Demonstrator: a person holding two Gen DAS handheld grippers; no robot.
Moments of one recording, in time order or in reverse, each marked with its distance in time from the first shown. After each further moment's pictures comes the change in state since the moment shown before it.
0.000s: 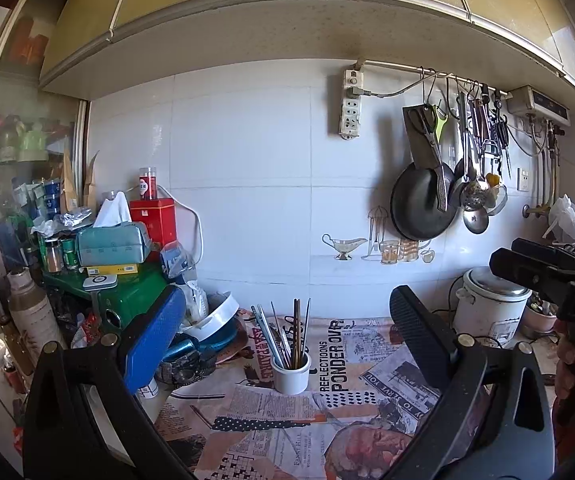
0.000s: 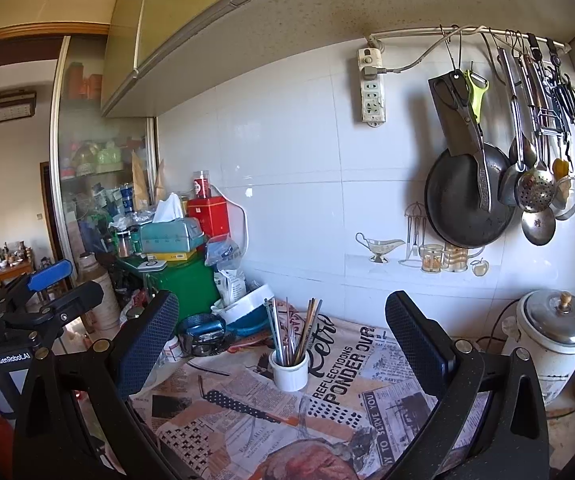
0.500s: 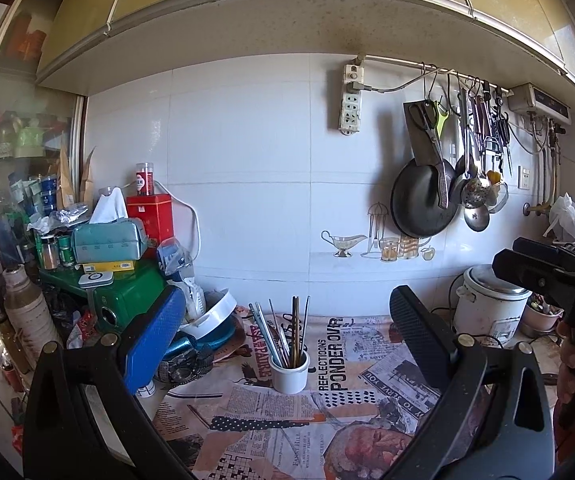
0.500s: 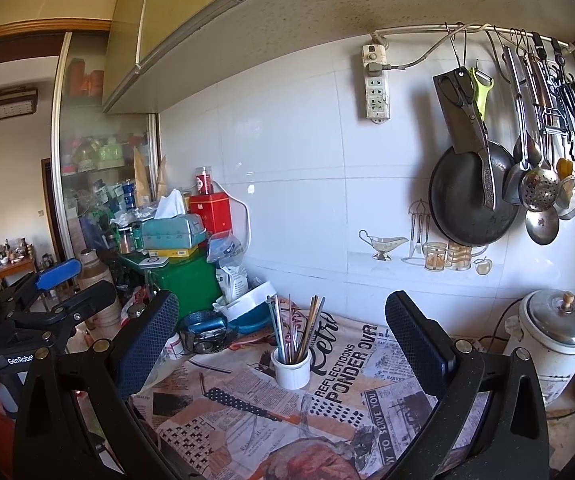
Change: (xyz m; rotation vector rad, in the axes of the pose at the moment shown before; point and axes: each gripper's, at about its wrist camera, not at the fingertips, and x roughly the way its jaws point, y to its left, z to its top) left arm 0.010 0.003 -0.001 -0.005 0.013 -0.011; right arm 0.003 0.004 0.000 -0.005 0.012 0.010
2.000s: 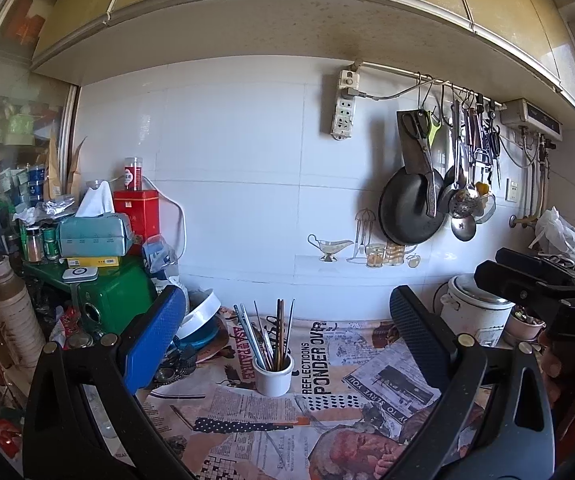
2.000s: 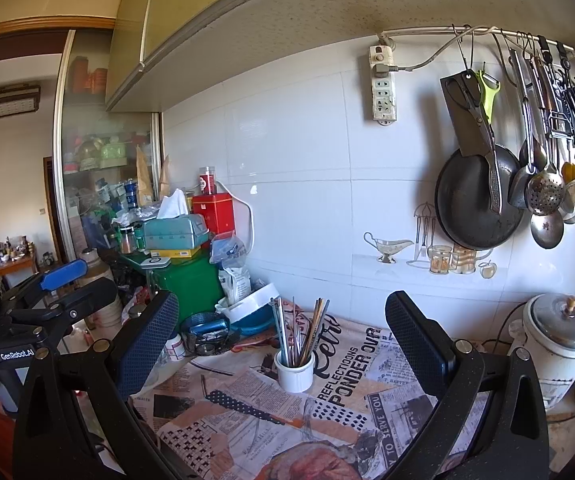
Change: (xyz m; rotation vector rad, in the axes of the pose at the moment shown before) left arm -0.001 0.003 0.001 -0.040 -0.014 -0.057; right arm 0.007 0.007 0.002 -0.009 -0.002 0.002
